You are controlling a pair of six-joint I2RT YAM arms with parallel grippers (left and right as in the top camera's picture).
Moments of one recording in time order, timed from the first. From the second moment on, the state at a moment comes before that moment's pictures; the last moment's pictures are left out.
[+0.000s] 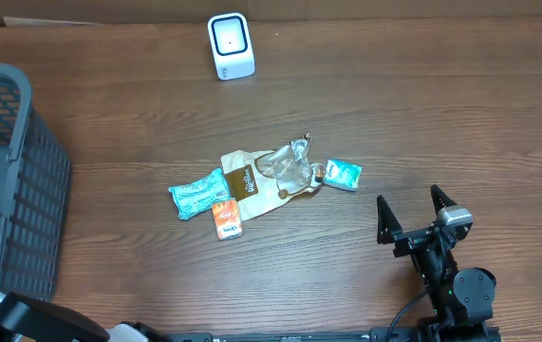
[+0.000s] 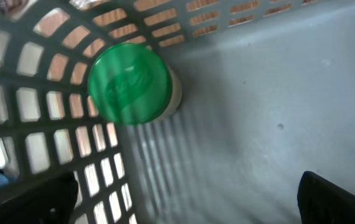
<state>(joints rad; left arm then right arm) 0.98 1.54 1.33 -0.95 -0.28 -0.25 0.10 0.01 0.02 -0.03 -0.12 0.12</state>
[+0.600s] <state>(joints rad) 1.12 1.60 1.29 -0.83 -0.28 -0.15 0.10 0.01 0.02 -0.02 -0.12 0.12</state>
